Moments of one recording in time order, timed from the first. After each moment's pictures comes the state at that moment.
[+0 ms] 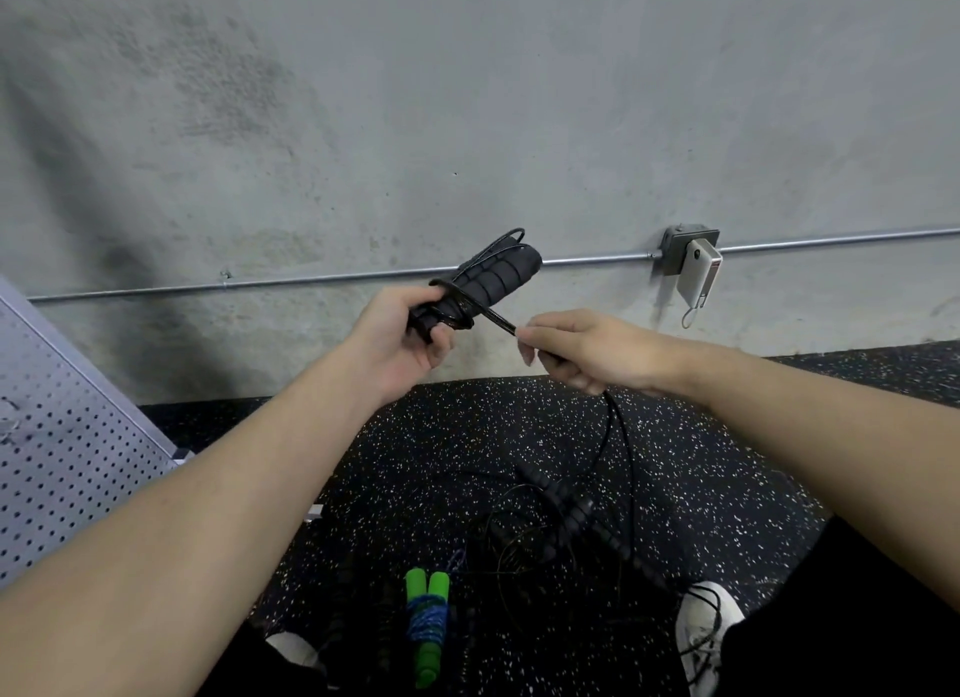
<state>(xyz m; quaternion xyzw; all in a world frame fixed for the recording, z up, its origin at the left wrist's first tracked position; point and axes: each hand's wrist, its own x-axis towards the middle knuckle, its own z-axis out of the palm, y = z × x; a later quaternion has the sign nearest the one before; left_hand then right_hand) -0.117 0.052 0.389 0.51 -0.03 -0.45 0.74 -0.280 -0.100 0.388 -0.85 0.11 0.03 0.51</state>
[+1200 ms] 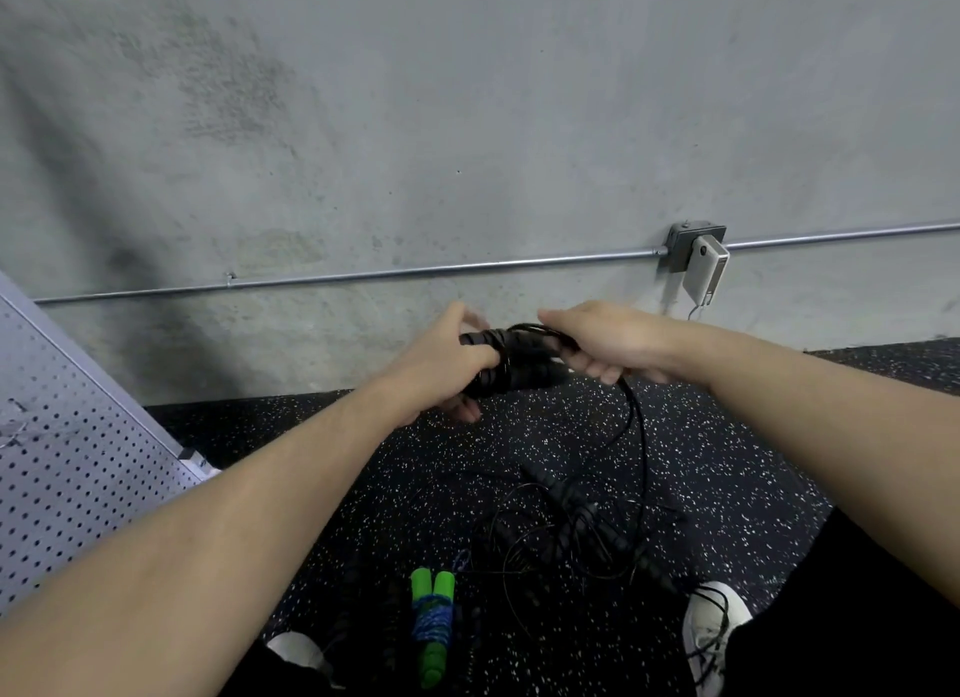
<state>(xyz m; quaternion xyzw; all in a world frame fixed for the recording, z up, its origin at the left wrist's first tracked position) -0.146 0.053 0.373 0.79 -0.32 -0.31 0.42 -0.273 -0.109 0.395 -0.84 0.25 0.07 0.48</state>
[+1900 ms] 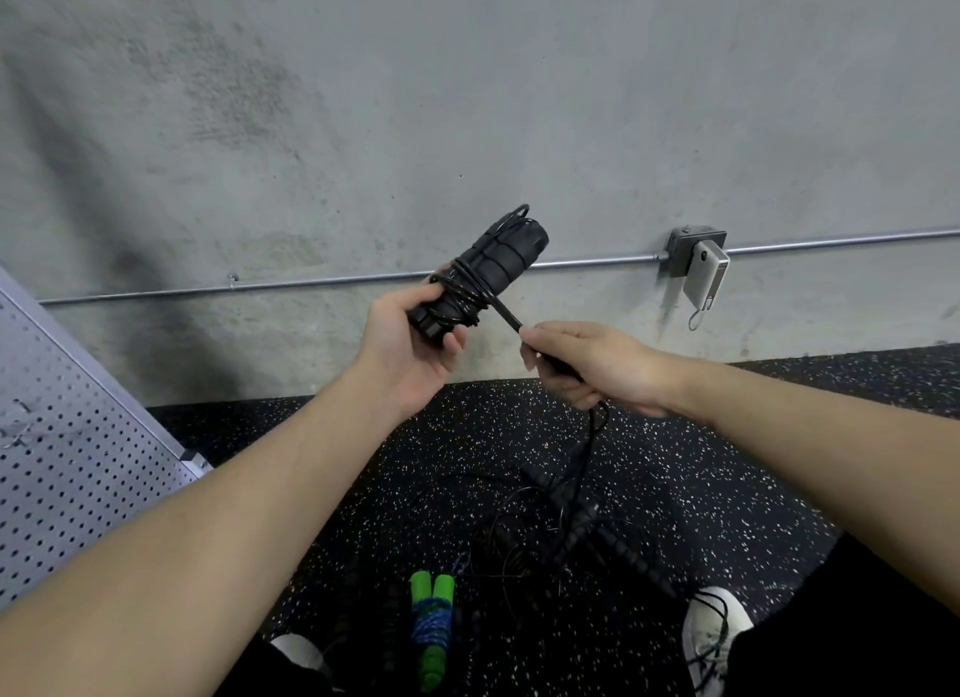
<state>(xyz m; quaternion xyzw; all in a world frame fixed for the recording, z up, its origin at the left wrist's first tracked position) -0.139 0.056 0.392 0.47 -0.03 -0.41 0.78 -0.280 -0.097 0.374 -0.77 0.11 0.02 0.63</state>
